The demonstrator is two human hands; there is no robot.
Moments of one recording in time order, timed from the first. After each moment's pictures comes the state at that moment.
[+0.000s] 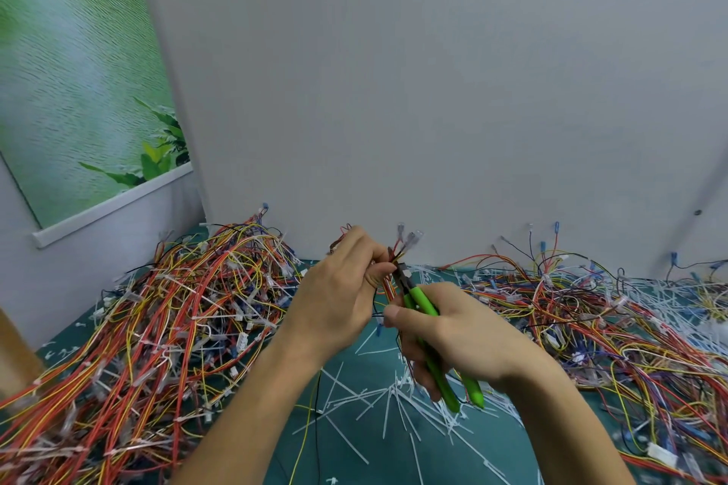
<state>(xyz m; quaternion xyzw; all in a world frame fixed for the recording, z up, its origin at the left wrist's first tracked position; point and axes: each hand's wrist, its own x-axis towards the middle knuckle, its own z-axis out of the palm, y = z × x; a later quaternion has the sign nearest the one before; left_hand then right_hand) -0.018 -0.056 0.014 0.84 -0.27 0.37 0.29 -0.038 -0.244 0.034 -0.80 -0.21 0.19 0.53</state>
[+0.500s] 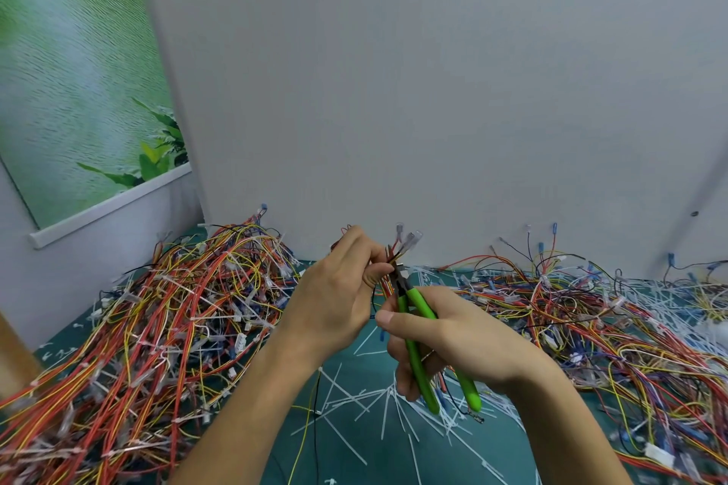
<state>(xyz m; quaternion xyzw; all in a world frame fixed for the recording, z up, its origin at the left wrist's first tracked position) -0.020 -0.056 0.016 0.84 -0.28 0.36 0.29 -0.043 -0.244 0.039 -0.76 -0.22 0.24 0.56</state>
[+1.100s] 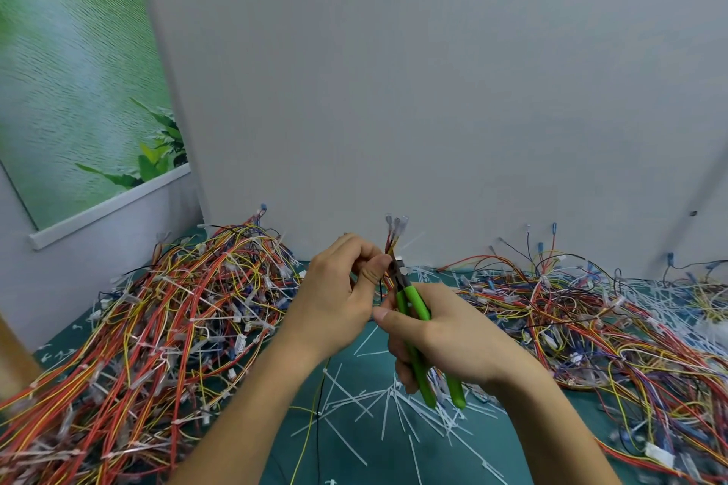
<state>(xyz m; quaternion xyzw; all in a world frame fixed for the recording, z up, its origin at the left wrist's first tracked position) -0.023 -0.059 0.020 0.84 -0.20 0.28 0.42 -0.038 -0.236 0.029 -0.79 -0.22 0.16 0.55</state>
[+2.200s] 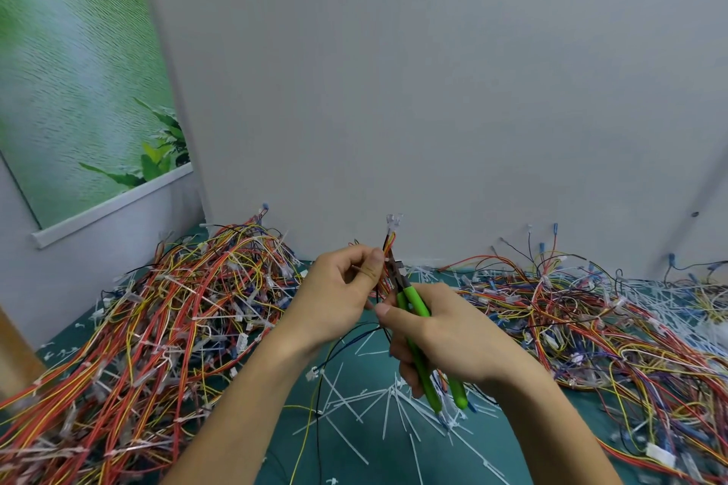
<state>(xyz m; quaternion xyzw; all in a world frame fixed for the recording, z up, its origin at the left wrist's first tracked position) -0.016 -0.058 0.016 0.78 -0.16 0.12 0.60 -0.040 -0.233 0.028 -0.80 -0.20 0.16 0.55</state>
